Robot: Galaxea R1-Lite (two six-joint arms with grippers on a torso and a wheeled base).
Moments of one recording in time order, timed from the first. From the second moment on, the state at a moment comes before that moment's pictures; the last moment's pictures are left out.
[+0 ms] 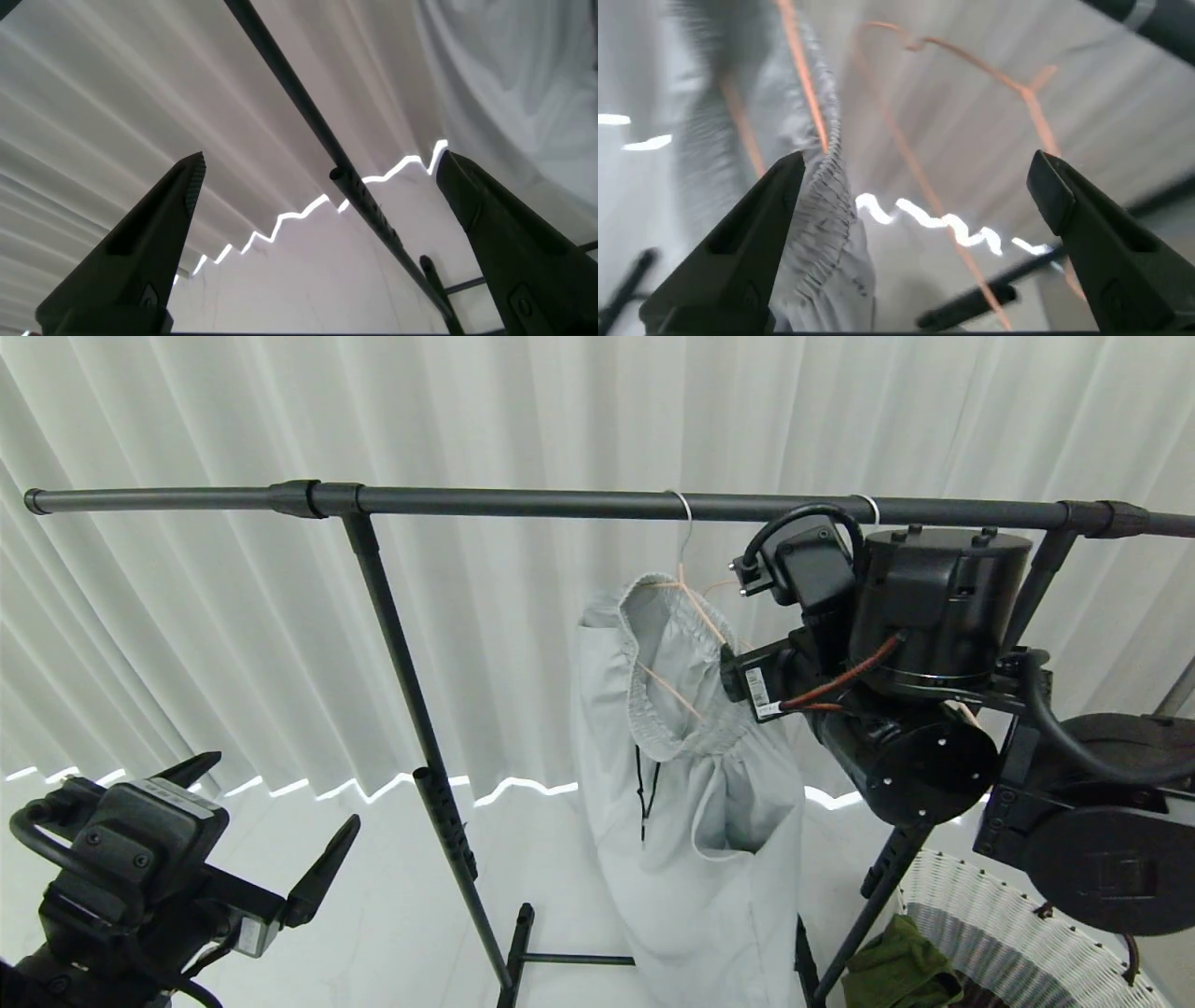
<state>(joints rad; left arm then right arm) -0.31 1.27 -0.02 -1.22 0.18 0.59 0.92 1.76 -1.12 -0.59 -0.77 -0.26</state>
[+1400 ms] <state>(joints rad) -0.12 1.27 0.00 -1.22 0.19 0.58 0.32 1.16 -0.48 -0.56 -0.29 -0.46</state>
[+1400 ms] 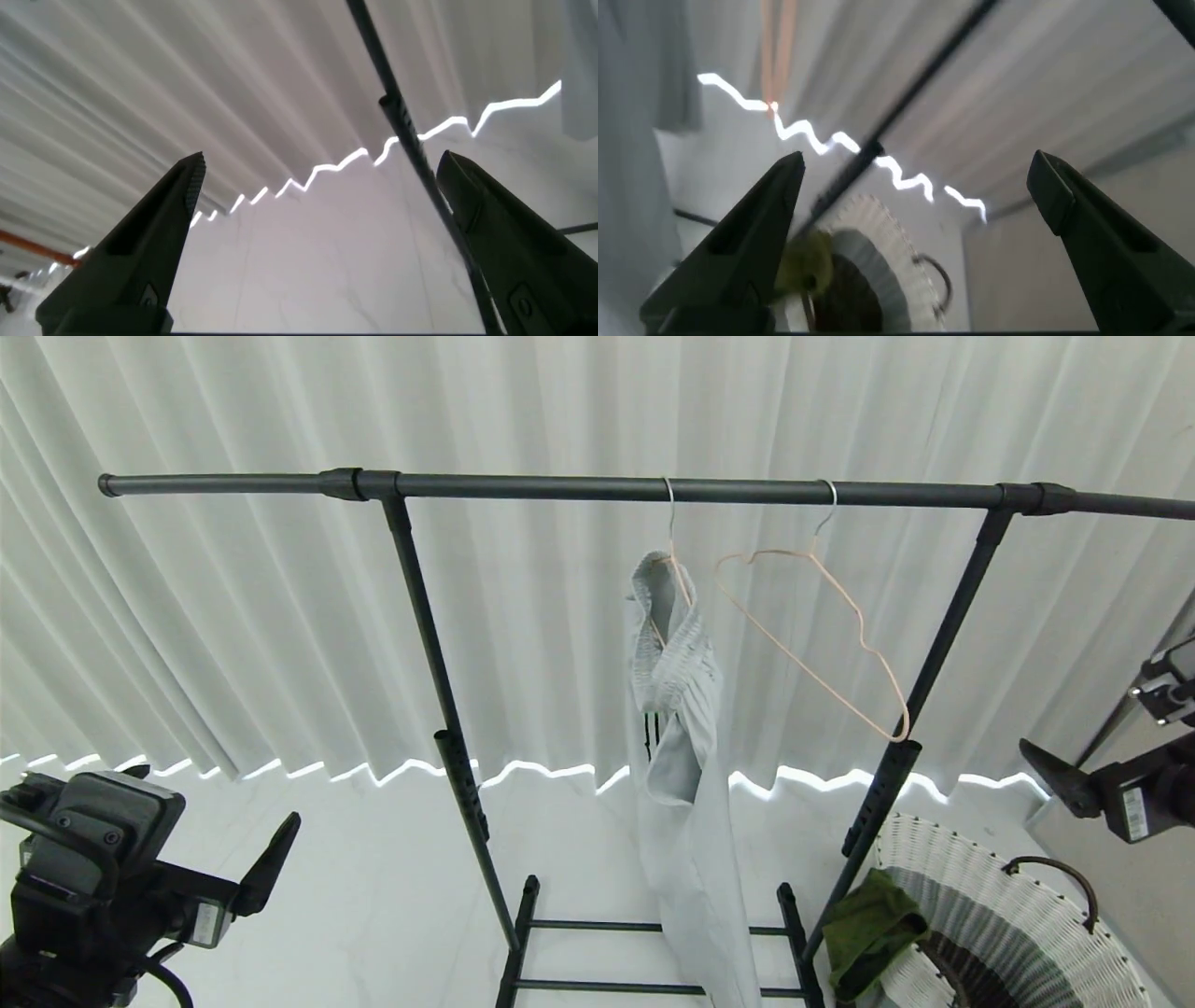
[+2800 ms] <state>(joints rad) -0.11 1.27 0.00 -1.22 0.18 0.58 0.20 1.08 -0.37 -0.56 -0.30 -0.49</state>
